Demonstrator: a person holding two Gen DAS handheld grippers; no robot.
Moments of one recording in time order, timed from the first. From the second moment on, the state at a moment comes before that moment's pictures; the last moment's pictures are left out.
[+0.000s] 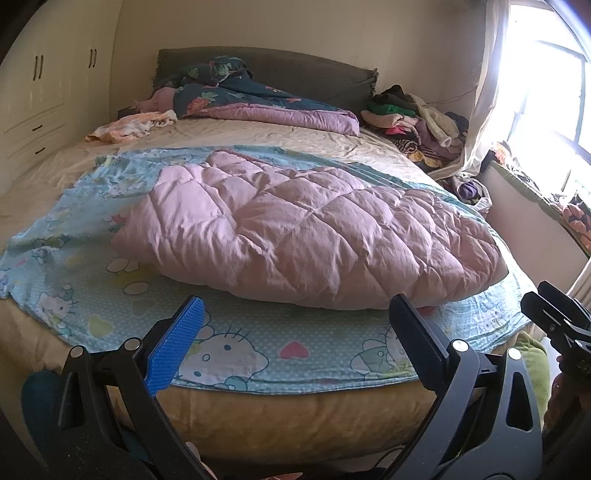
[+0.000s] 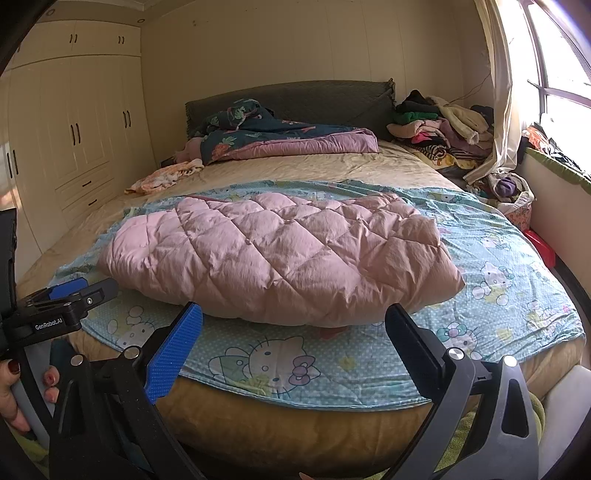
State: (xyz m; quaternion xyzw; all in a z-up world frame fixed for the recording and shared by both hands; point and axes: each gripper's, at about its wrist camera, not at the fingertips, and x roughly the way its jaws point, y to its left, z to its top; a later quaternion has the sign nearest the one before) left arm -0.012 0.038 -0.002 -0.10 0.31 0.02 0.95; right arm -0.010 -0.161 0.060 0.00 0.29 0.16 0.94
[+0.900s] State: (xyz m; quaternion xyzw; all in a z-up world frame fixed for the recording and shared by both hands) left arm -0.012 0.041 0.001 -0.09 0.31 0.03 0.95; right arm -0.010 -0.161 0.058 0.00 0.29 0.16 0.94
